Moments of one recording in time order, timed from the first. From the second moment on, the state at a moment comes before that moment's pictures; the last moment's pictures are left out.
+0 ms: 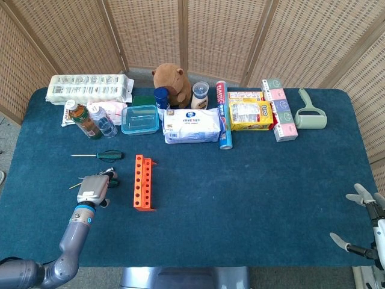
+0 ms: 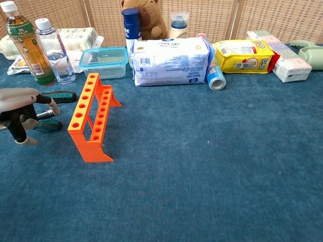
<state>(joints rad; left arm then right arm) -0.65 -1.46 -0.10 -1.79 0.57 1.19 0.75 -0.09 -0.84 0.01 -2.00 -1.58 1.61 0.23</state>
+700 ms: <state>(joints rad) -0.67 -1.59 -0.10 -1.63 0.65 1.20 0.74 -0.08 -0.84 0.01 -2.00 -1.58 1.60 0.23</state>
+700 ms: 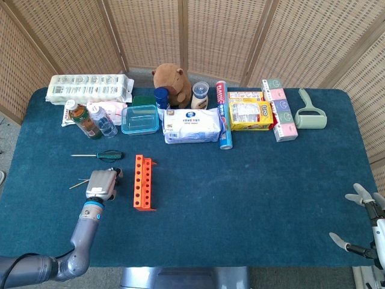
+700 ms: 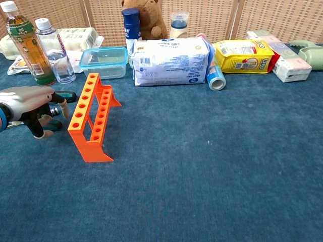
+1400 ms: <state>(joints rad) -0.66 -1.62 -0.11 -1.58 0.63 1.23 0.77 -0.08 -0.83 0.00 -2.00 -1.59 1.60 0.26</state>
